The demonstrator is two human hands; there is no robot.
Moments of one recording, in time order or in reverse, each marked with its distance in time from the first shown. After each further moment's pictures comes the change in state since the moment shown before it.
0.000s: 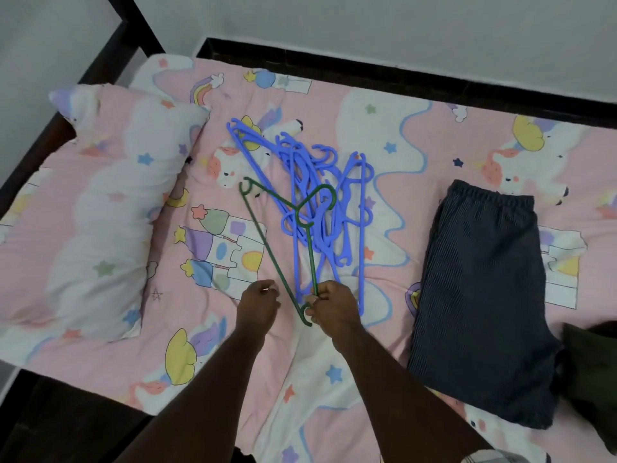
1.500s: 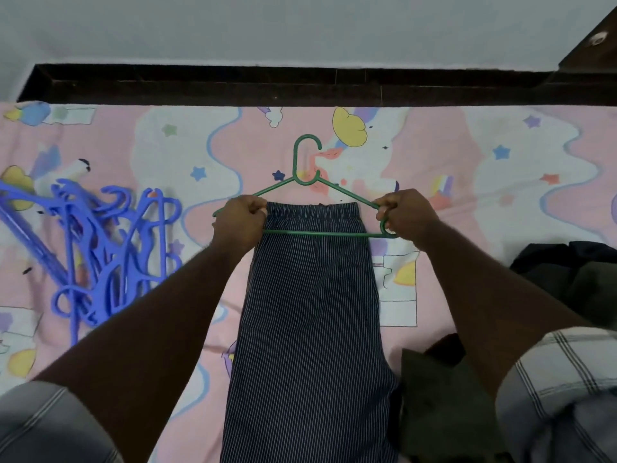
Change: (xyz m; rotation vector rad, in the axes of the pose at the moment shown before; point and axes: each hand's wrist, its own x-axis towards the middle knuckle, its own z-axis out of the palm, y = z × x) left_hand 0.003 0.192 0.401 0.592 -0.101 0.623; right_hand 0.189 -0.071 -0.532 -0.374 0.266 -0.271
